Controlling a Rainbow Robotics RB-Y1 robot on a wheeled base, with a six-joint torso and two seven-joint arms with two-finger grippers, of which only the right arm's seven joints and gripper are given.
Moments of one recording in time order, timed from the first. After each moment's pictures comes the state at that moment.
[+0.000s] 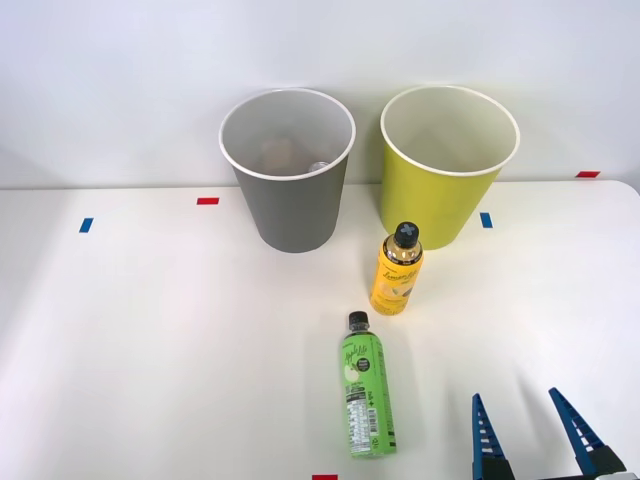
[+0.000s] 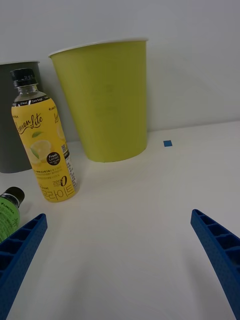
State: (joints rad) arm 0.80 -0.11 0.09 -1.76 0.29 -0.73 1.09
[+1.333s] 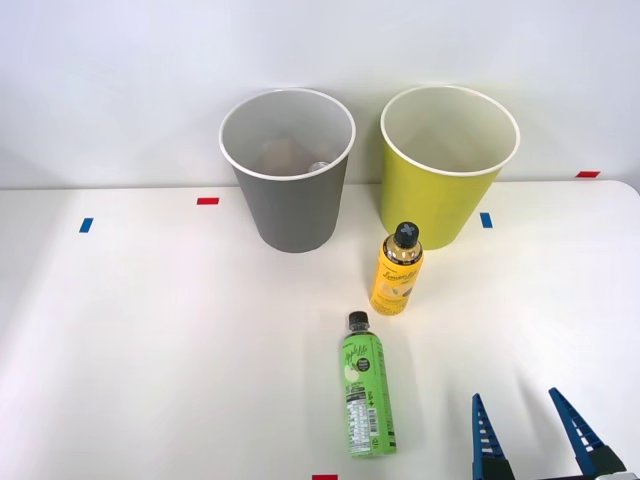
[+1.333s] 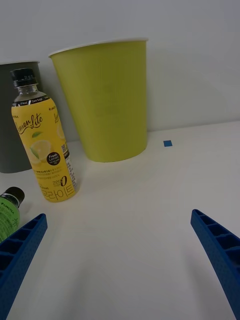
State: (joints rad) arm 0.80 -0.11 0.09 -1.76 0.29 -0.73 1.09
